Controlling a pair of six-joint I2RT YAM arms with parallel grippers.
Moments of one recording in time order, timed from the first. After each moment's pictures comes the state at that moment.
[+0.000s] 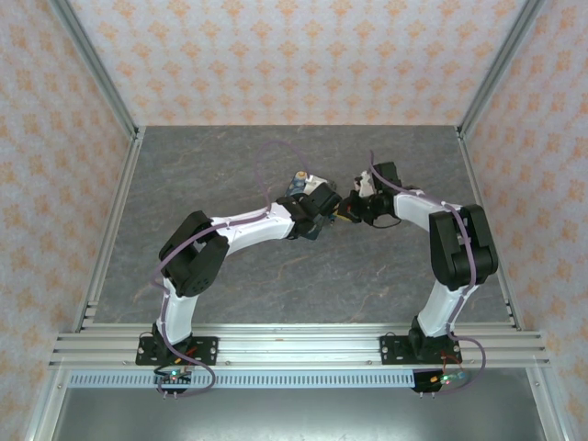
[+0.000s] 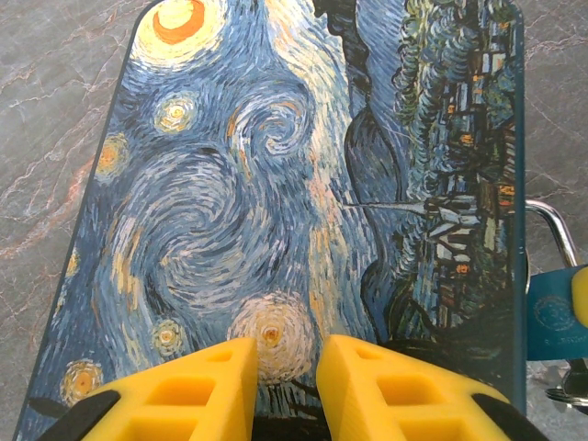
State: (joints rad) left arm -0.80 2.03 1.45 -0.49 -0.50 -0.43; right arm 0.21 1.79 1.04 -0.29 -0.67 0.54
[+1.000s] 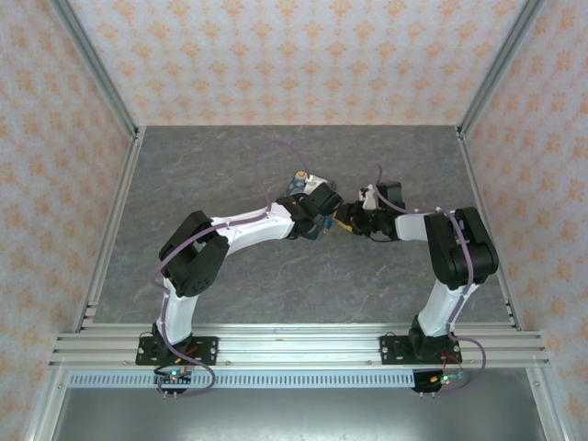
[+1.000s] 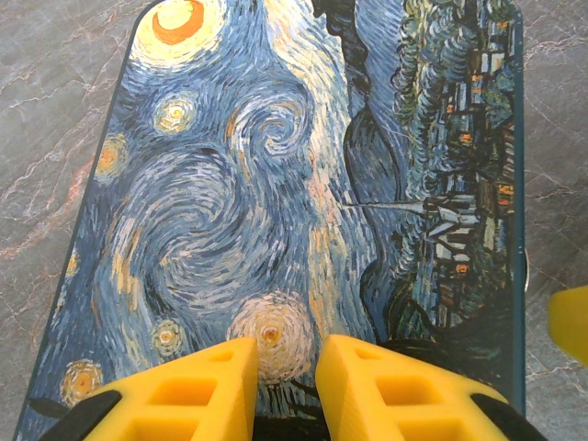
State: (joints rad) left arm -0.80 2.03 1.45 -0.49 -0.50 -0.43; right arm 0.21 1.79 0.78 0.19 -0.73 0.74
